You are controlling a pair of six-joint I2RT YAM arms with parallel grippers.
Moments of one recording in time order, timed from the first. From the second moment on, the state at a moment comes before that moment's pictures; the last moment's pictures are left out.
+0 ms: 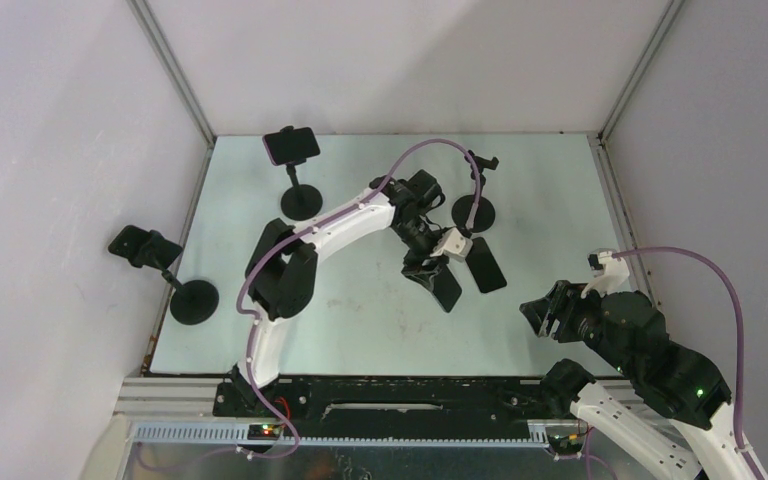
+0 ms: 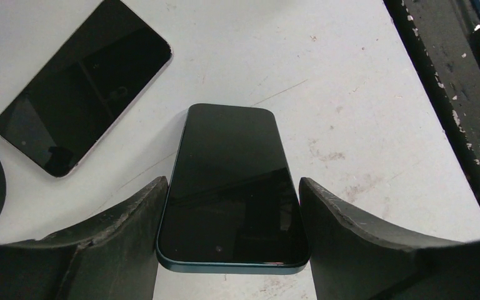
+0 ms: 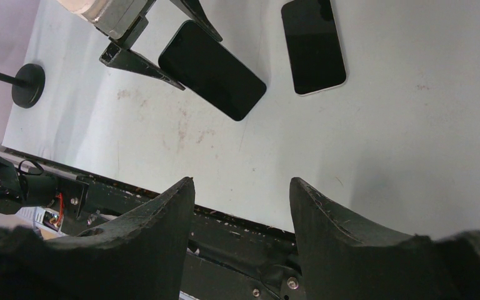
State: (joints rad) left arm -0.78 2.08 1.78 -1.03 0.80 1.18; right arm 0.69 0.35 0.91 -1.08 0.21 0.61
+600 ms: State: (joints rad) left arm -0.81 2.13 1.83 -0.99 0.70 1.19; right arm 0.69 0.33 0.91 -1.08 0.21 0.61
